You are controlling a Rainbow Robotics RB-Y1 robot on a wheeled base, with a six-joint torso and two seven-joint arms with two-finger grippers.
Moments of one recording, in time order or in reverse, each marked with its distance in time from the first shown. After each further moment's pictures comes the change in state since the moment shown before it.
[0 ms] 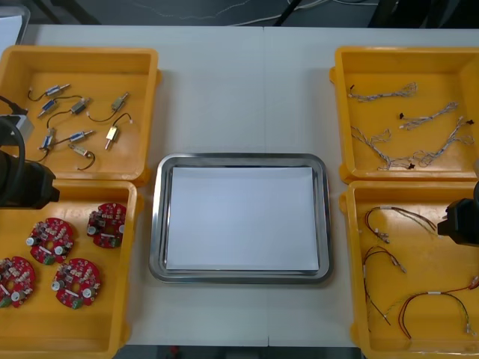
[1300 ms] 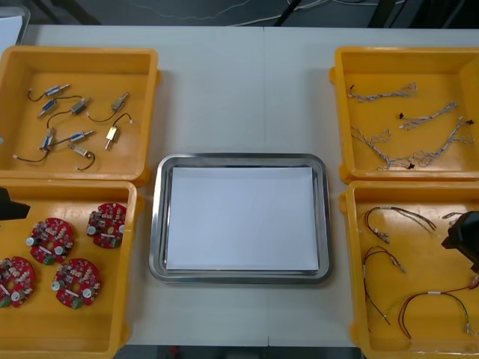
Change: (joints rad) right arm 0.121 0.002 0.000 -0.046 -0.004 -0.032 -0.671; left arm 0.309 0.169 0.257 -0.077 0.364 -0.269 -0.363
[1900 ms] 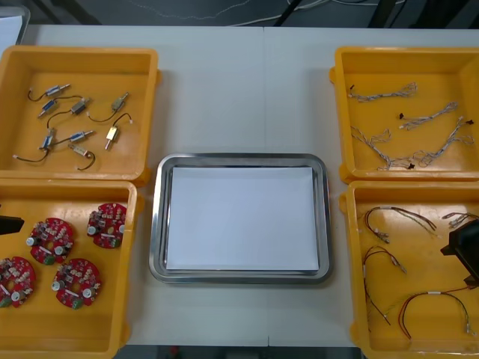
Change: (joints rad) right arm 0.063 0.022 0.000 -0.026 0.000 -0.039 -0.228; left arm 0.202 0.066 0.035 0.038 0.111 -0.250 -0.271
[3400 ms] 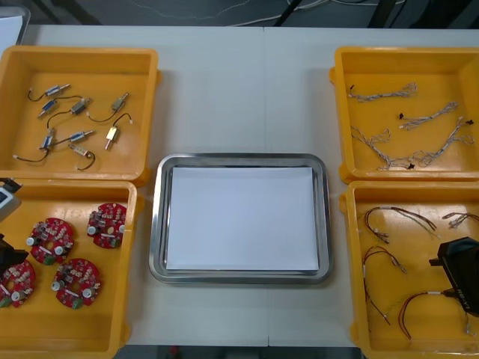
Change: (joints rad) right arm 0.073 0.109 0.000 0.162 0.056 -0.201 -0.044; left arm 0.108 -0.033 -0.156 -0.040 -0.308 -0.099 0.000
